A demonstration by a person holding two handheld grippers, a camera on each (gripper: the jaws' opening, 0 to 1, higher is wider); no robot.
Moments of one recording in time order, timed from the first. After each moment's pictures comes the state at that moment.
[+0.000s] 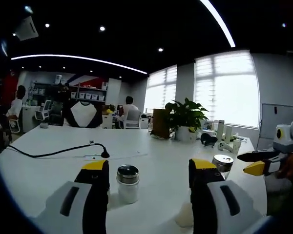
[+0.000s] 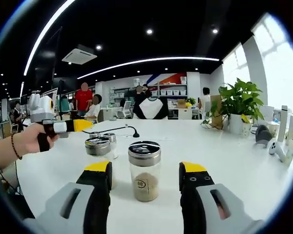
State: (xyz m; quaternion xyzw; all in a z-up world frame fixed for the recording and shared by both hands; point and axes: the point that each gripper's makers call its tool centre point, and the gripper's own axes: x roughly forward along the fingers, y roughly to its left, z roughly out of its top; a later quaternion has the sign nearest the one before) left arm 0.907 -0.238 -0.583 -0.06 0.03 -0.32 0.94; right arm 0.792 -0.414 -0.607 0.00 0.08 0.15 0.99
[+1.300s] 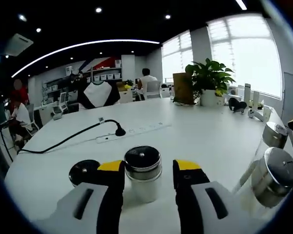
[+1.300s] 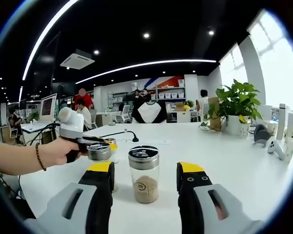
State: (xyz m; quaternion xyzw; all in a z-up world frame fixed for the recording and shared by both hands) left arm 0.970 -0.252 -0.652 0.05 0.14 -0.23 0.96; right arm 0.785 -0.416 -0.596 0.01 0.06 0.14 0.99
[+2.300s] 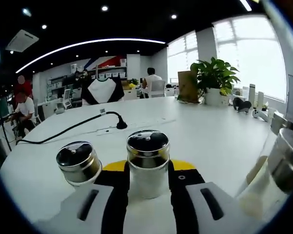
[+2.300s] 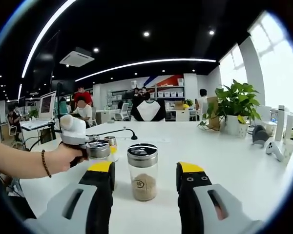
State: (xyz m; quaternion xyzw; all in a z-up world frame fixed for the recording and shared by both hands) left arm 0.973 -0.248 -0.674 0.04 0.14 -0.21 0.97; right arm 0.784 -0.417 -0.599 -0.01 0.07 0.14 0.99
